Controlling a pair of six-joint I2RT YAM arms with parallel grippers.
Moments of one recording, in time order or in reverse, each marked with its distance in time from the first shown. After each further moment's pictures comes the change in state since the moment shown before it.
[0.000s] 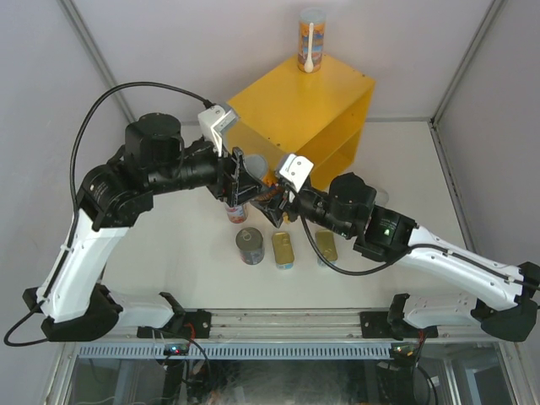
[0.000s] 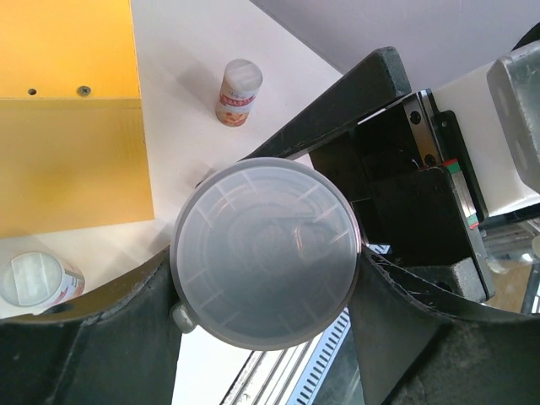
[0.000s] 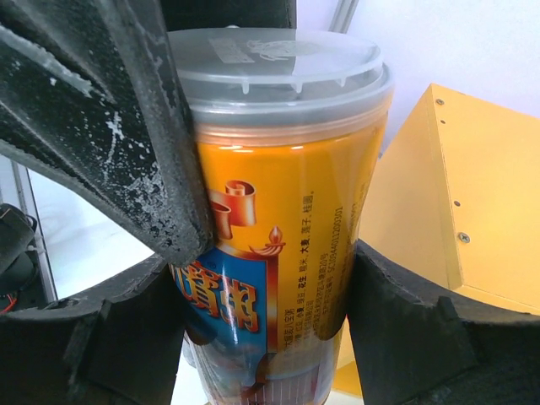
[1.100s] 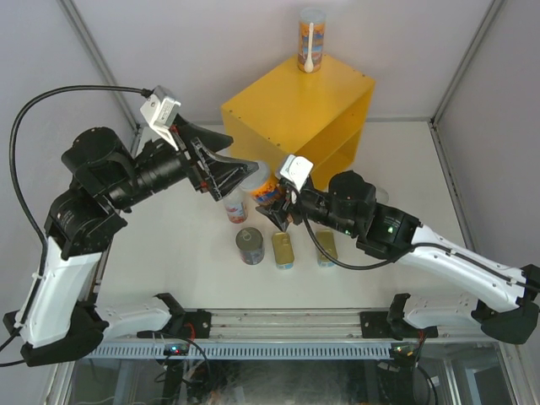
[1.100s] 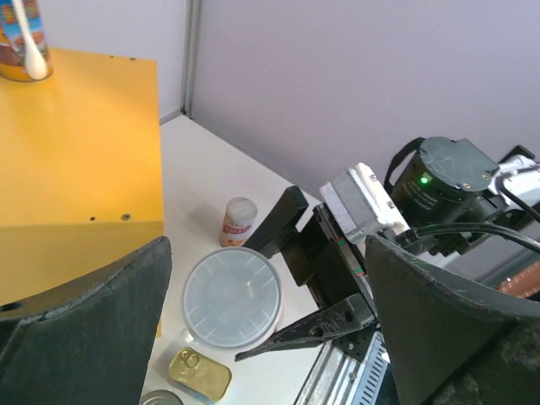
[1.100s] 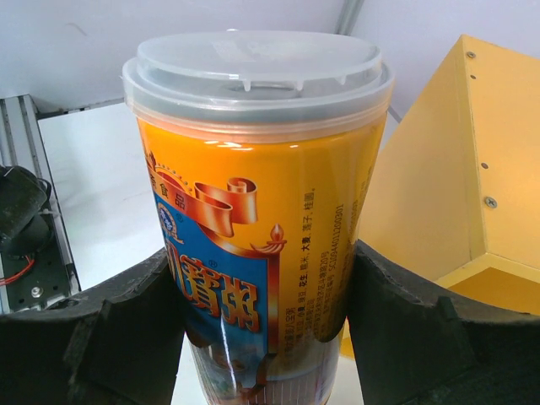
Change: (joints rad) left arm -0.002 -0.157 -0.097 0.353 -0.055 -0.070; right arm -0.032 -0.011 0.009 -0.104 -0.061 0.034
